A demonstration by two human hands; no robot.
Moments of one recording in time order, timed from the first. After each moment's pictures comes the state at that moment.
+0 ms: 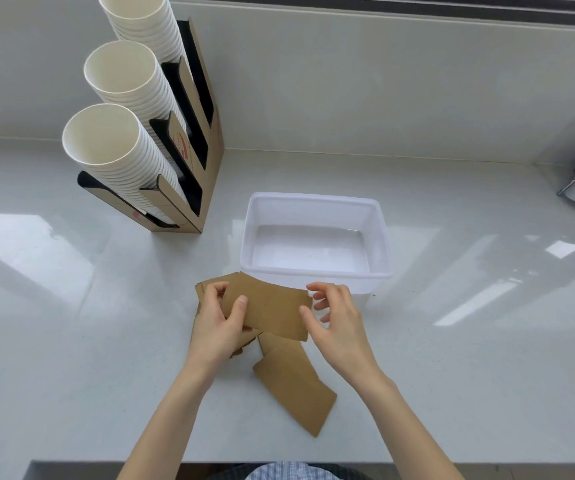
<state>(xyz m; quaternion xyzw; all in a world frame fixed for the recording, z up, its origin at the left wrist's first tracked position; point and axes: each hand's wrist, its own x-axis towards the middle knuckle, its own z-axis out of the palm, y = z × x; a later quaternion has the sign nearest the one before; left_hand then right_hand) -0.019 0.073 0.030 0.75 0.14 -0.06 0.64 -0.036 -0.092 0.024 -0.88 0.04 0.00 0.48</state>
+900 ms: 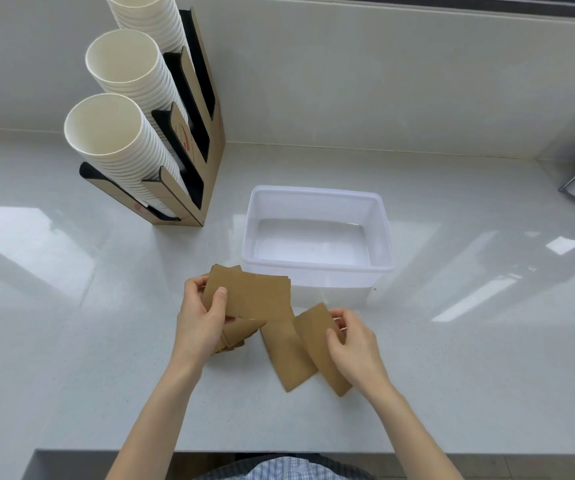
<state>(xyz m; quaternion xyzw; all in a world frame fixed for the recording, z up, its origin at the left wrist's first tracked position) -0.021 0.090 0.029 0.73 0.18 -0.03 0.65 -0.057 -0.107 -0.005 -0.88 0.15 0.08 0.44</state>
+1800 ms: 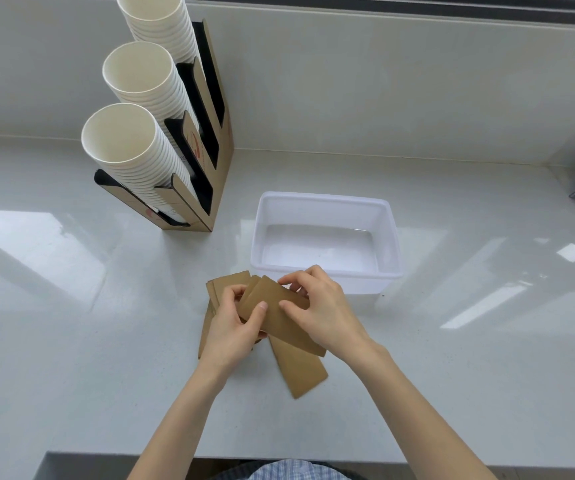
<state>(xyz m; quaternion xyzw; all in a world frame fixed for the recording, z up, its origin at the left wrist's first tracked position) -0.026 0.073 0.030 0.74 0.11 -0.09 0.65 -0.014 -0.066 0.049 -0.90 -0.05 0.06 0.42</state>
